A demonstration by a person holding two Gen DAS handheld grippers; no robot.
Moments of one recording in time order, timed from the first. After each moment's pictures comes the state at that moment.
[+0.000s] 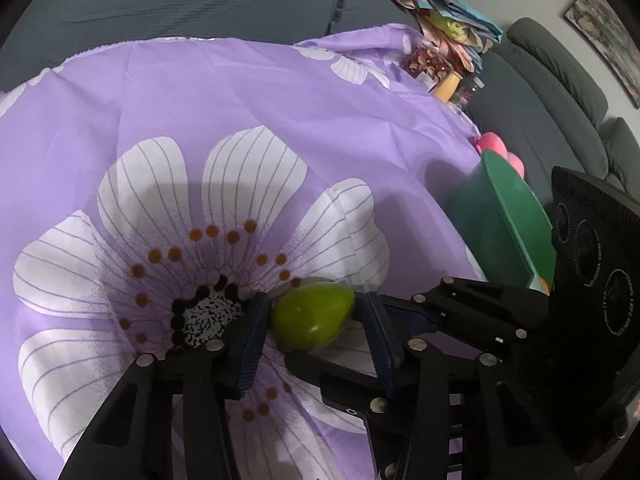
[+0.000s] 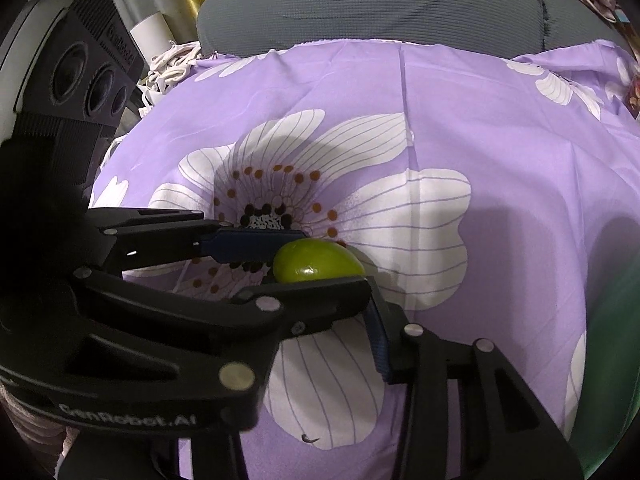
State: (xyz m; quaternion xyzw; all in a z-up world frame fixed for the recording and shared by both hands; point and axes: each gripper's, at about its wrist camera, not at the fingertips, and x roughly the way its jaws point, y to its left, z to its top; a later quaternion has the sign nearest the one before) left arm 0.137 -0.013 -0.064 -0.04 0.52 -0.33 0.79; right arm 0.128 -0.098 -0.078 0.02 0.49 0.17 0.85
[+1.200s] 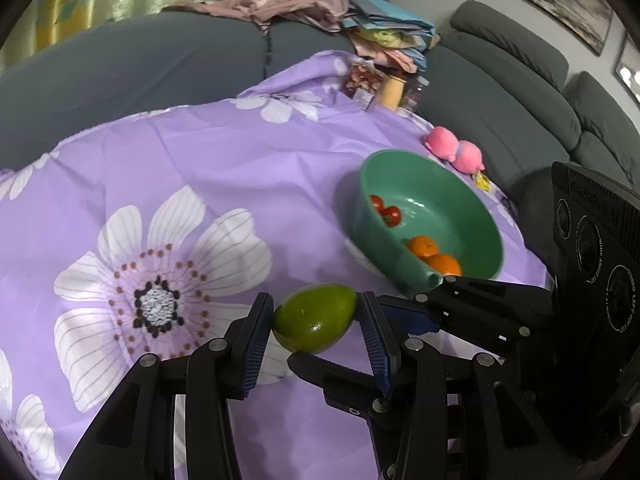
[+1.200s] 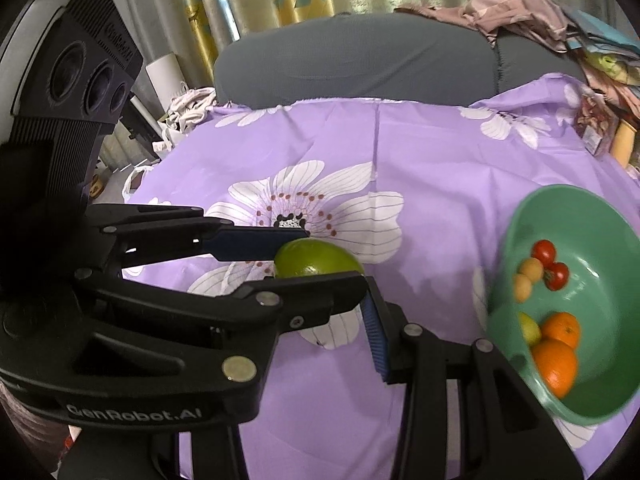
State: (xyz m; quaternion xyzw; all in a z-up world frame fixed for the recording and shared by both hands) left arm 0.056 -0.058 0.016 0.02 0.45 -0.35 0.82; right arm 0.040 -0.130 -0.004 0.03 0.42 0.15 0.90
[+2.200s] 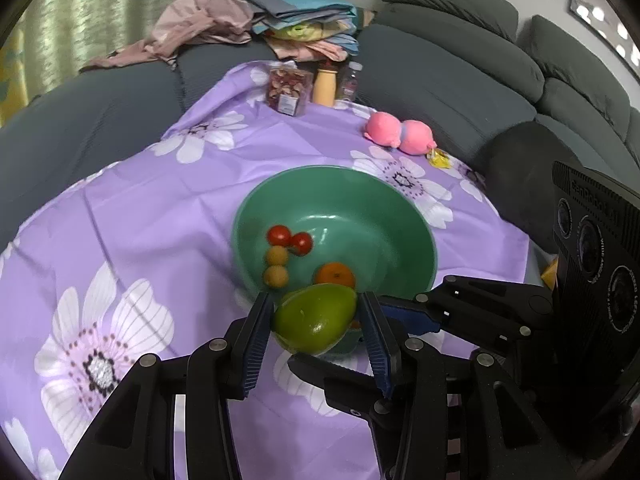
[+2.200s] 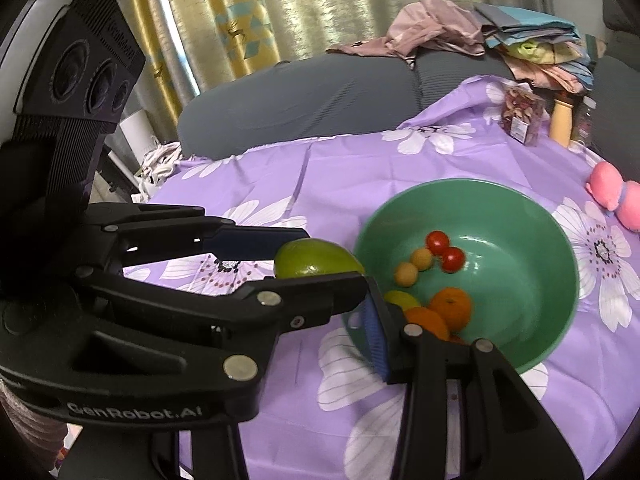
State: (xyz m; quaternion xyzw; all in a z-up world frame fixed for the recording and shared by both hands) left arm 0.026 -0.163 0.049 0.10 0.42 -0.40 0.81; right arm -0.004 -0.222 0.022 0.09 0.36 0.09 0.92
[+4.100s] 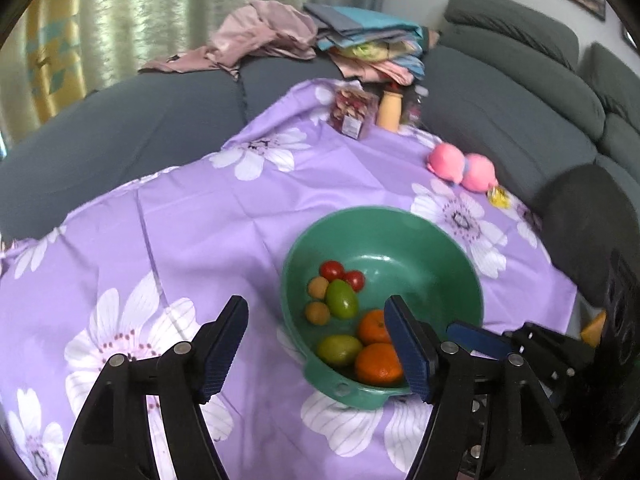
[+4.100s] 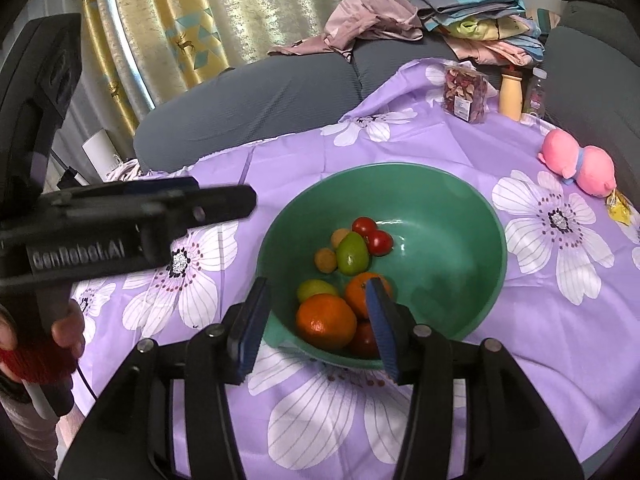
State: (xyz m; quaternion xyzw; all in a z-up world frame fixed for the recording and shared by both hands) left arm 0.048 -0.168 0.067 0.07 0.41 -0.29 0.86; right arm -0.016 -0.273 0.018 0.11 0.37 0.02 0.92
